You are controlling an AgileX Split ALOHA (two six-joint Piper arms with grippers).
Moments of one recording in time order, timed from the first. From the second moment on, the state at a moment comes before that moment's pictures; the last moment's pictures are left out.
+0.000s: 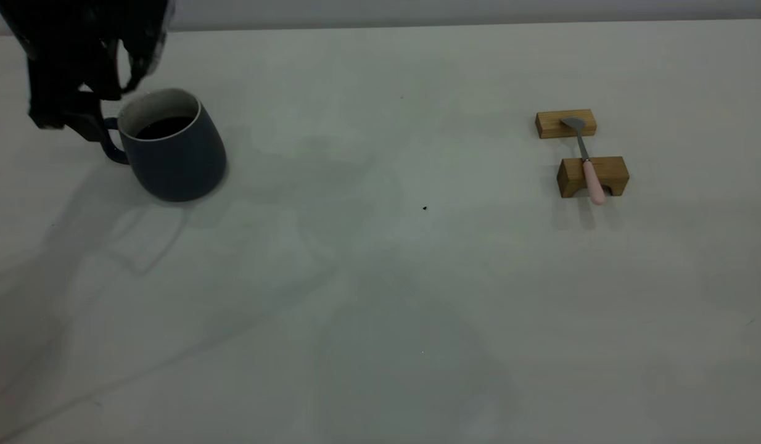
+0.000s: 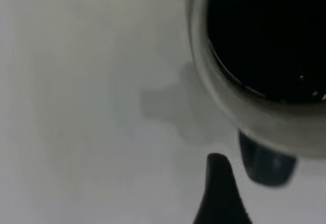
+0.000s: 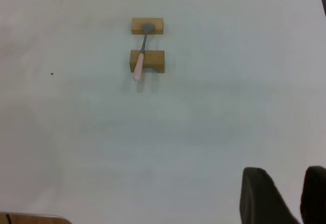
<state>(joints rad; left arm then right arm) -0.08 2.26 -1.40 0.22 0.43 1.32 -0.01 0.02 -0.47 0.06 1.13 -0.09</state>
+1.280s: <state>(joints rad) -0.22 2.31 -1.40 0.22 0.40 1.35 -0.01 0.02 -0.47 0.06 1.13 -0.09</state>
